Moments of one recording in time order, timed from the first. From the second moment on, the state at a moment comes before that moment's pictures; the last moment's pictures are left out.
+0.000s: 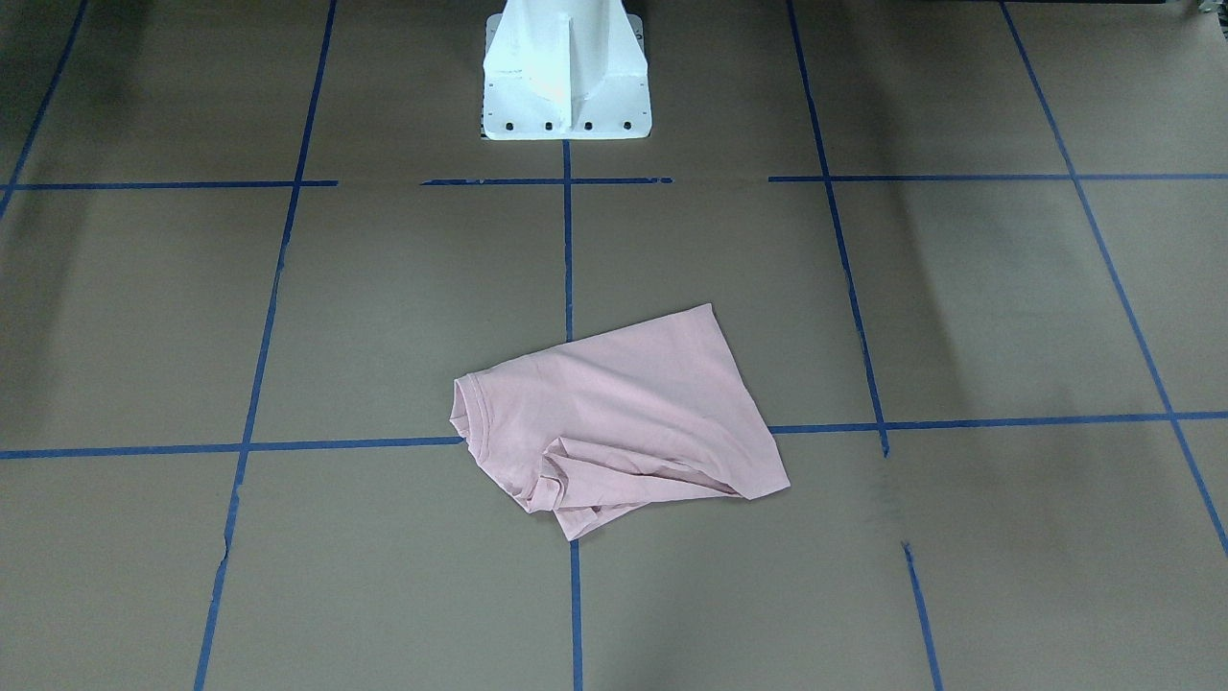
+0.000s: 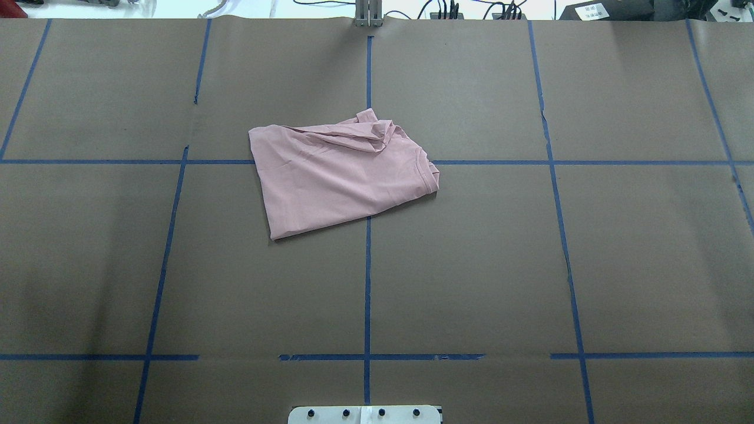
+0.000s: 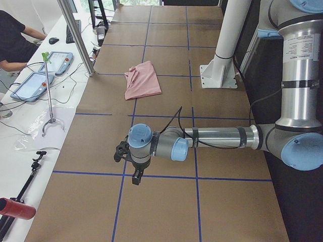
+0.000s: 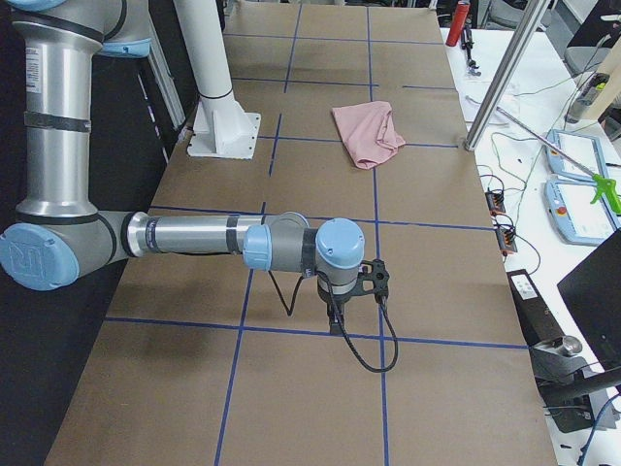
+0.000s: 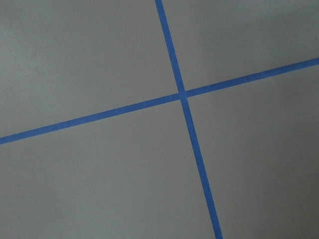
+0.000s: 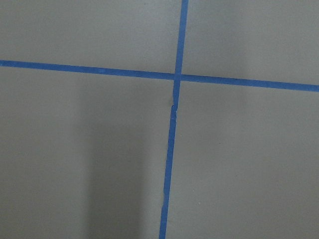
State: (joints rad) left arm -1.53 -1.49 -1.60 -1.78 -2.31 0.10; right arm 1.61 -1.67 1.74 -1.65 2.39 -0.12
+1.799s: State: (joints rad) left arm -1.53 -1.49 -1.60 -1.74 -2.29 0.10; right arm 1.61 -1.67 1.71 -1.65 2.36 -0.08
